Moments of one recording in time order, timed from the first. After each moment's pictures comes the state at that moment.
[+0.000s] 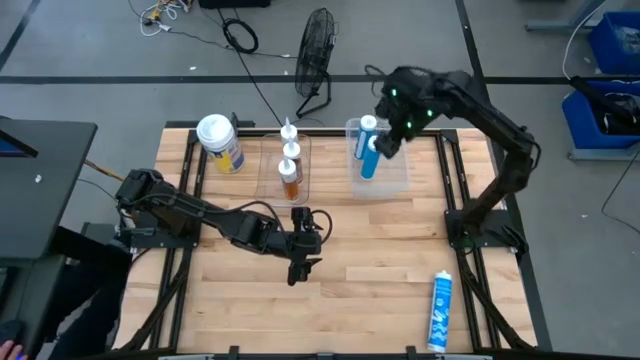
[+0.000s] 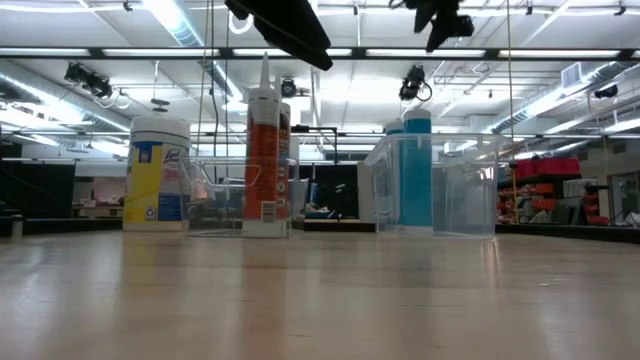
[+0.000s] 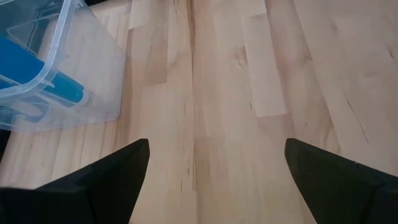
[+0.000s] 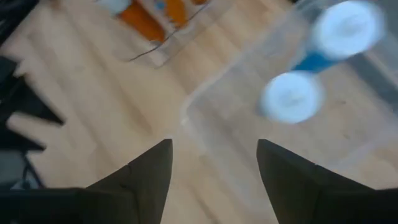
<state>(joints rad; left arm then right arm) -0.33 1.66 1.32 -0.46 -0.40 -0.04 -0.48 1.64 2.06 -1.57 -0.18 0.25</state>
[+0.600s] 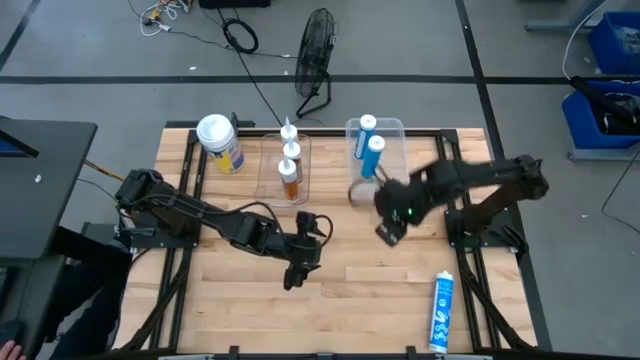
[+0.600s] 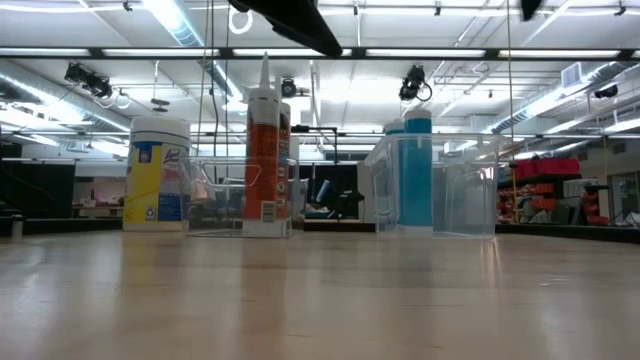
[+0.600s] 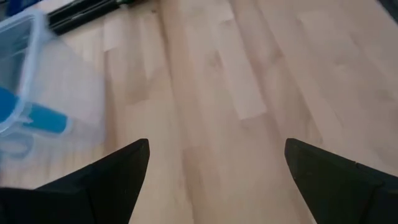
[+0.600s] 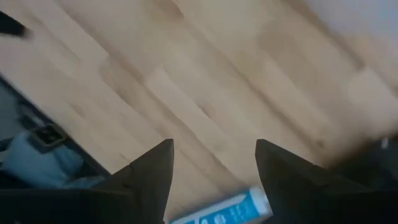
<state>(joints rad) -0.34 1.66 1.32 -0.43 -0.33 0.10 0.21 1.53 1.74 -1.57 -0.03 1.01</state>
